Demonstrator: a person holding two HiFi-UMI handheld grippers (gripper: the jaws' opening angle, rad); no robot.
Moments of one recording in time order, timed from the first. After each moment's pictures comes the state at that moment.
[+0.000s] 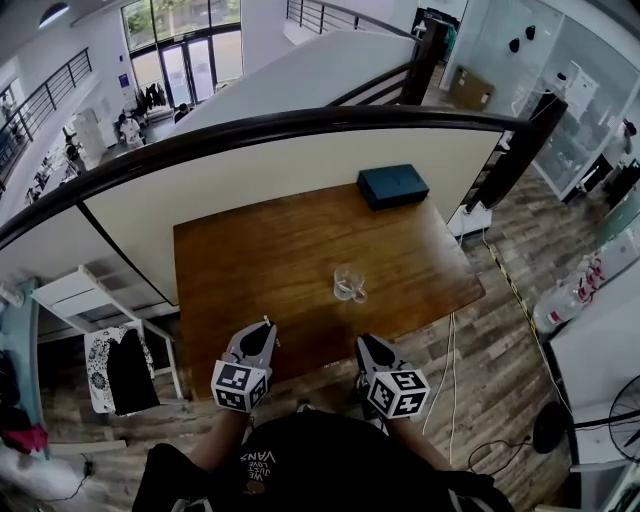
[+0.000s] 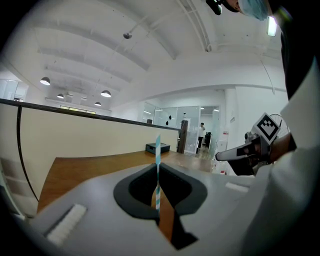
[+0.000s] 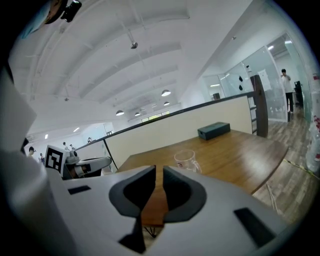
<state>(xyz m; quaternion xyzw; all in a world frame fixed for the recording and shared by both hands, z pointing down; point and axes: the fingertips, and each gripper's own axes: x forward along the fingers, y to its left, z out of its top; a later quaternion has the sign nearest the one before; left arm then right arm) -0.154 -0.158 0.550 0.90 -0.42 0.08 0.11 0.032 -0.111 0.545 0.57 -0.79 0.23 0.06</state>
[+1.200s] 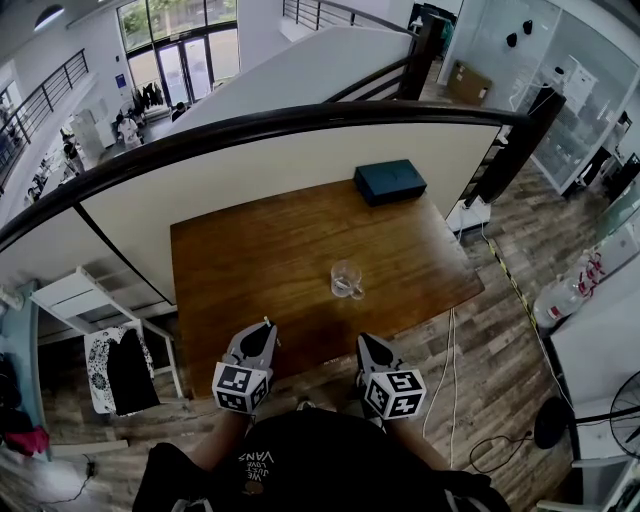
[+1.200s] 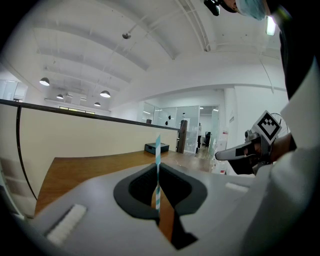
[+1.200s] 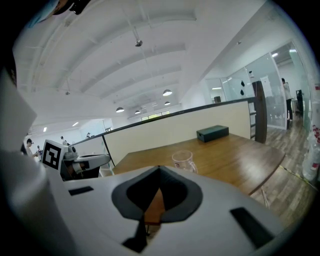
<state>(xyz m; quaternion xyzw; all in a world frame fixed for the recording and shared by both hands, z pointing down) -0.147 -0.152 0.550 0.90 -0.42 0.08 0.11 0.034 -0.105 0.543 0.57 -0.79 0.20 0.08</state>
